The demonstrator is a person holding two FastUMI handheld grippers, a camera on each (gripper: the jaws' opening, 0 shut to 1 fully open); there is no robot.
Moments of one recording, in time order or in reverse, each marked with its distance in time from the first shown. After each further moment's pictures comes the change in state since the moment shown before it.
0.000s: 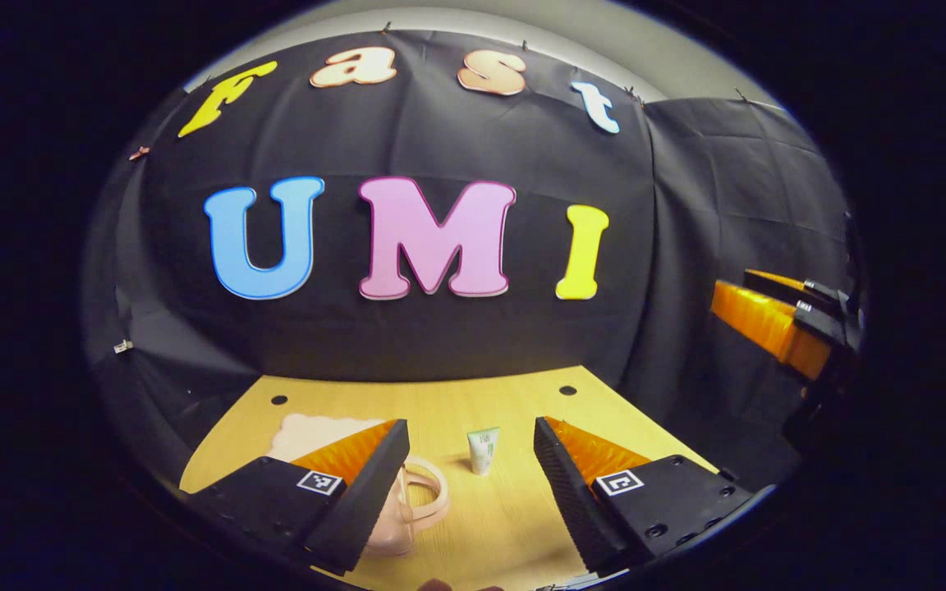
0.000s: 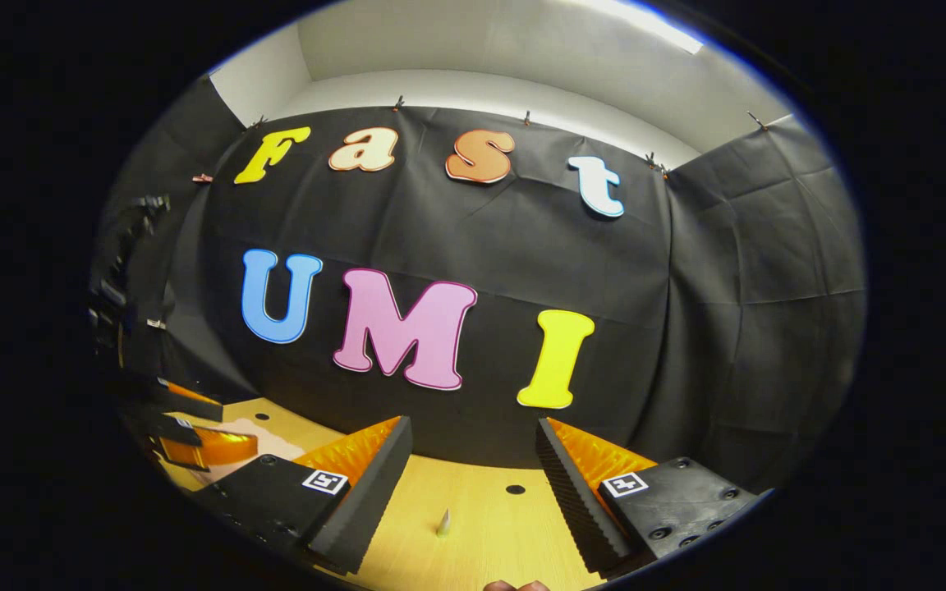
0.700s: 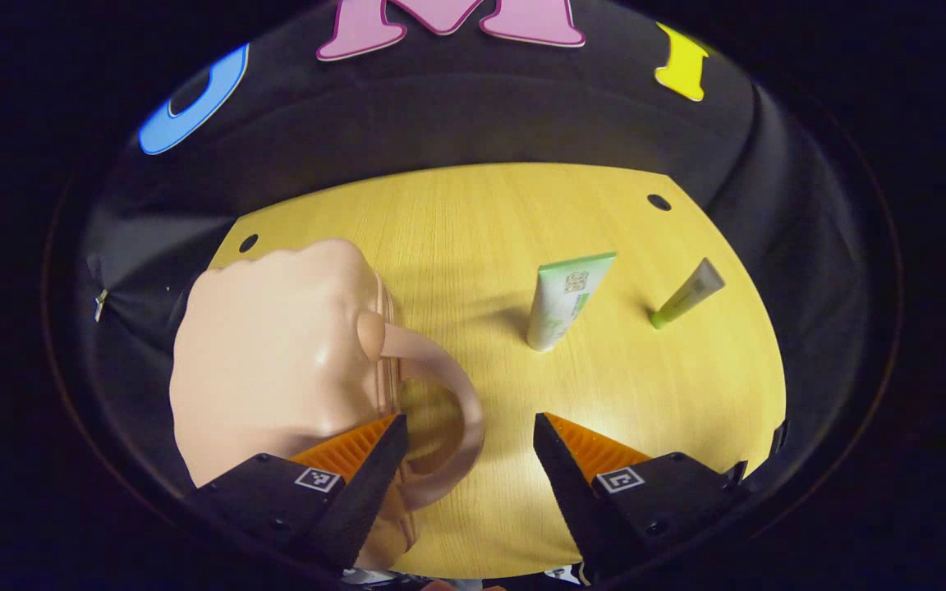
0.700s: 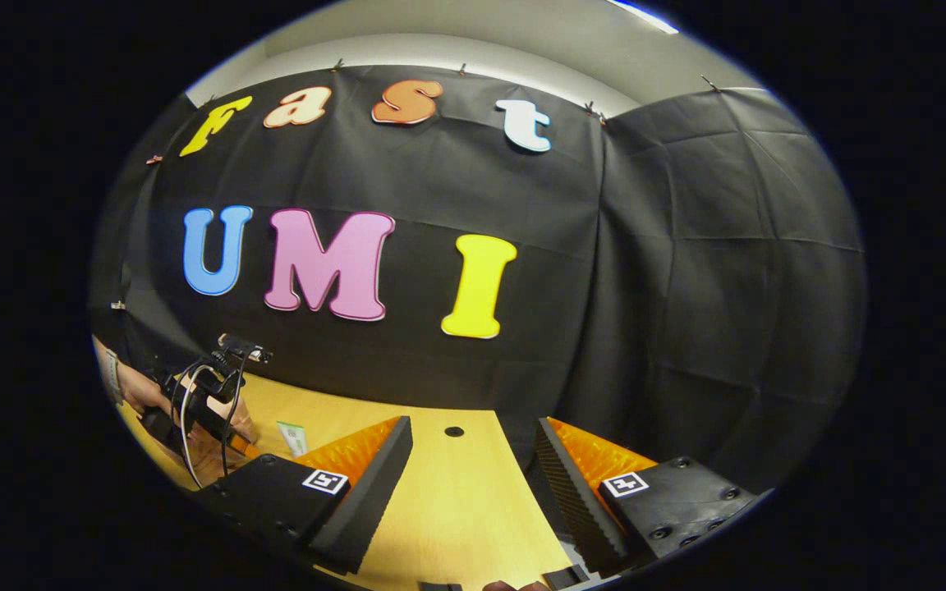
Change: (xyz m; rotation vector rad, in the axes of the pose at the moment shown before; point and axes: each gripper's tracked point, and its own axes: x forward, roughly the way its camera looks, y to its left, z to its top) left arm 0.156 0.048 -0.182 -0.050 0.795 0.162; right arm -0.037 -0.125 -0.090 0.031 0.208 -0.211
